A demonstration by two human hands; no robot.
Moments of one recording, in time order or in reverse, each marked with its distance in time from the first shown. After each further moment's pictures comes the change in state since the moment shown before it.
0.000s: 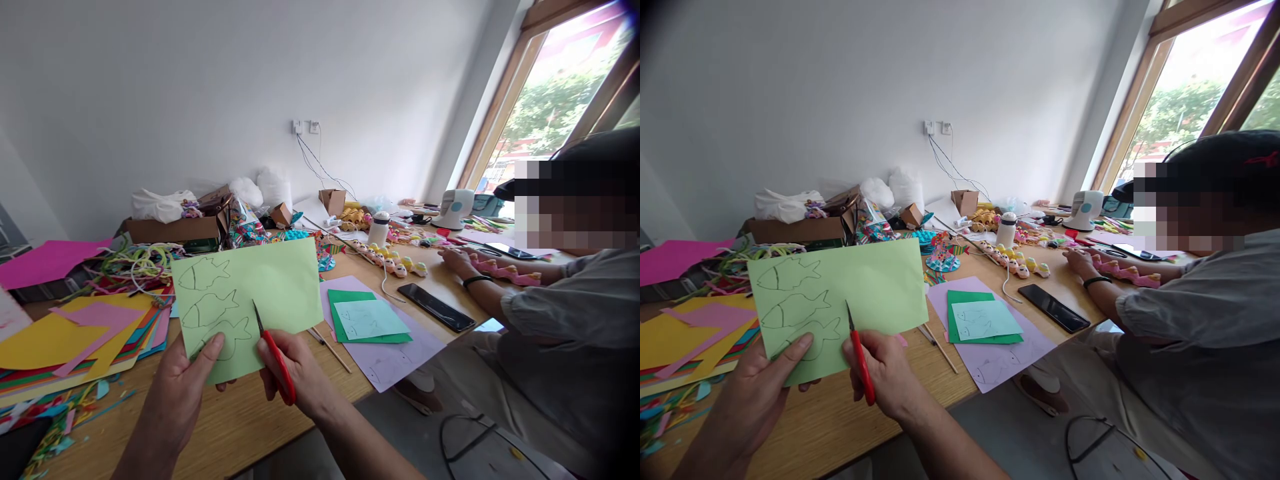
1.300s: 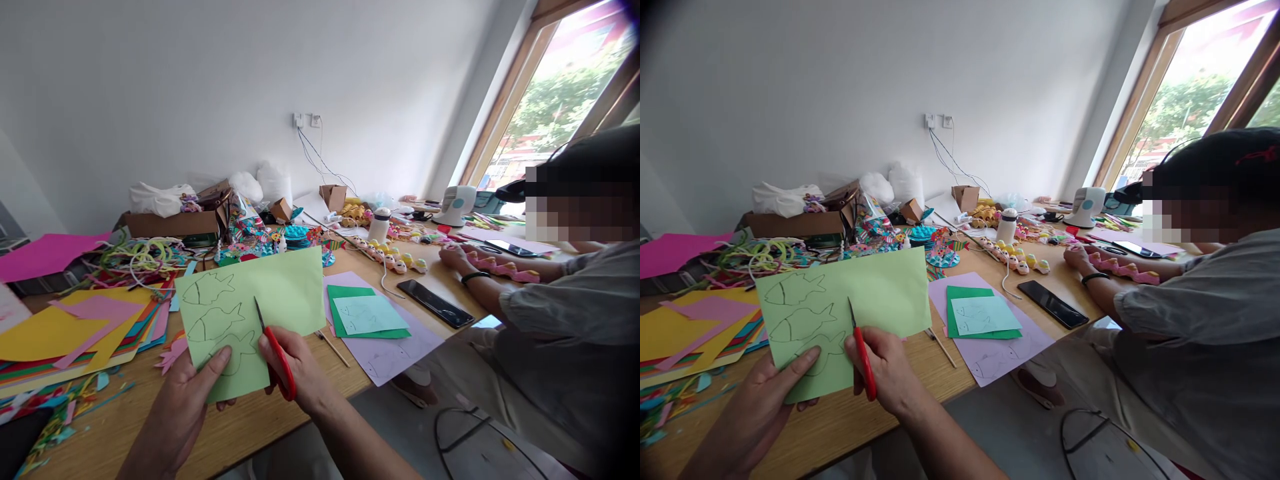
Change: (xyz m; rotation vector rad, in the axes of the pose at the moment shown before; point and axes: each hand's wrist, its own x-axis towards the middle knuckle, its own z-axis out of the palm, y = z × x) left_hand -0.010 -0.007 -0.007 -0.079 -0.070 -0.305; right_hand 0.001 0.005 0.002 0.011 0.030 0.006
